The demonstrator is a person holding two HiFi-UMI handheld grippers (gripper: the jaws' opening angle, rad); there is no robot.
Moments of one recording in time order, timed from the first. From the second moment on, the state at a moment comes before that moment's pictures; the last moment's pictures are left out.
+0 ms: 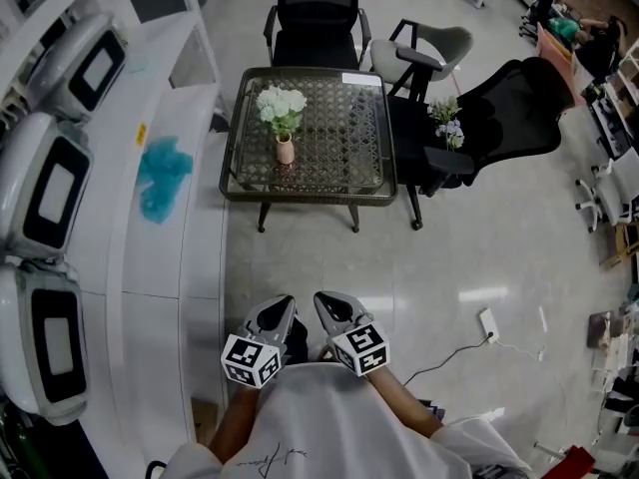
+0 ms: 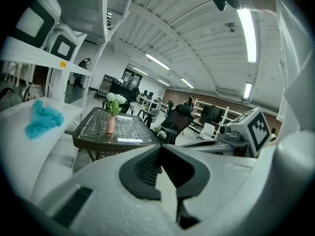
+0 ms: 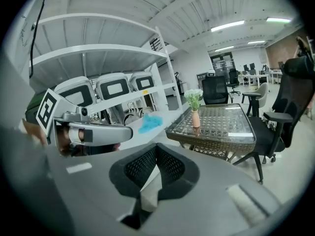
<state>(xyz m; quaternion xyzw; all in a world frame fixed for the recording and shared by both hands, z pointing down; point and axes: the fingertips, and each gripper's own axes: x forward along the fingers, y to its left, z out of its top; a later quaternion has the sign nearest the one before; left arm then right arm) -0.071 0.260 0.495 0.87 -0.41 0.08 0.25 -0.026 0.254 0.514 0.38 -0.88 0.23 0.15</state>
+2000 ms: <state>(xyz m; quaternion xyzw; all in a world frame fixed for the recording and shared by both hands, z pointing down) -0.160 0.108 0.445 0.89 -0.39 -0.02 0.23 -0.123 0.111 0.466 0.39 -0.89 0.16 0.18</state>
